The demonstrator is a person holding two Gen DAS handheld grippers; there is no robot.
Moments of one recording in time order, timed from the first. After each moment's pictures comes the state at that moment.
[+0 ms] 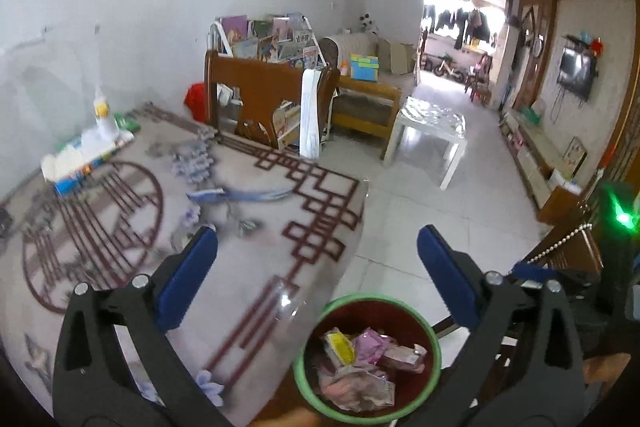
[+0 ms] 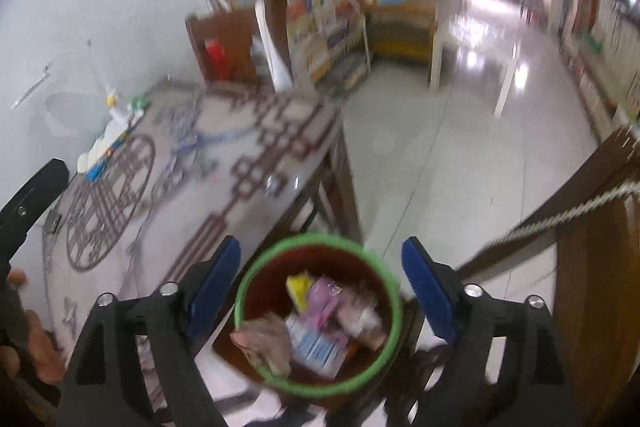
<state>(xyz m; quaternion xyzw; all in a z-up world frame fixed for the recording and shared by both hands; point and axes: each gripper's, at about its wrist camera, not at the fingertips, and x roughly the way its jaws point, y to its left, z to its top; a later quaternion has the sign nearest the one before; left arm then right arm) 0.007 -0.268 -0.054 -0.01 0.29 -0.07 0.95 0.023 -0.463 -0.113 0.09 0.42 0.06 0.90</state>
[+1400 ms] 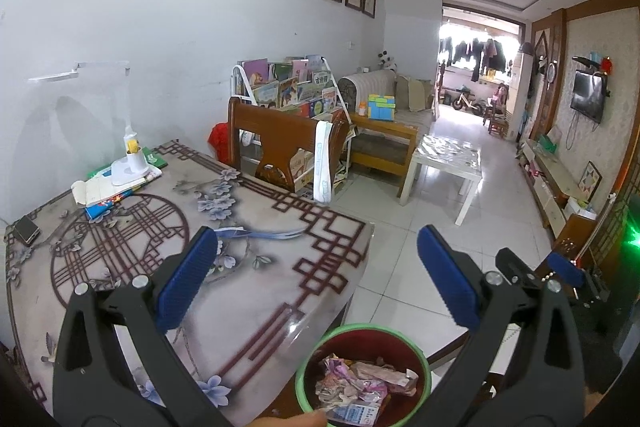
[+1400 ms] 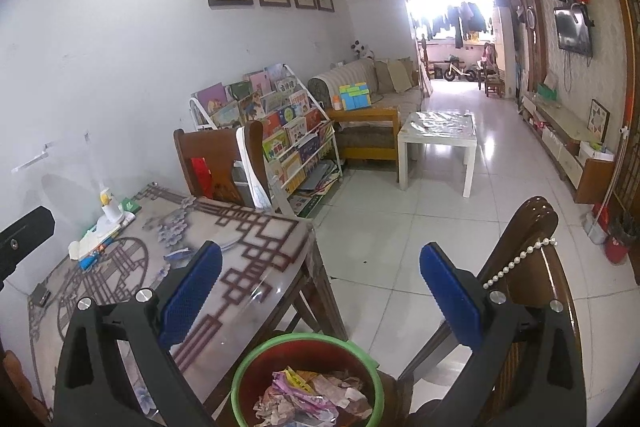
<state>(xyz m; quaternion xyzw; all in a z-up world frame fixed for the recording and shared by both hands) -0.034 -0.279 -0.005 -0.02 0.23 -0.03 0.97 -0.016 -0.484 -0.063 0.12 0.24 -0.01 0.96</state>
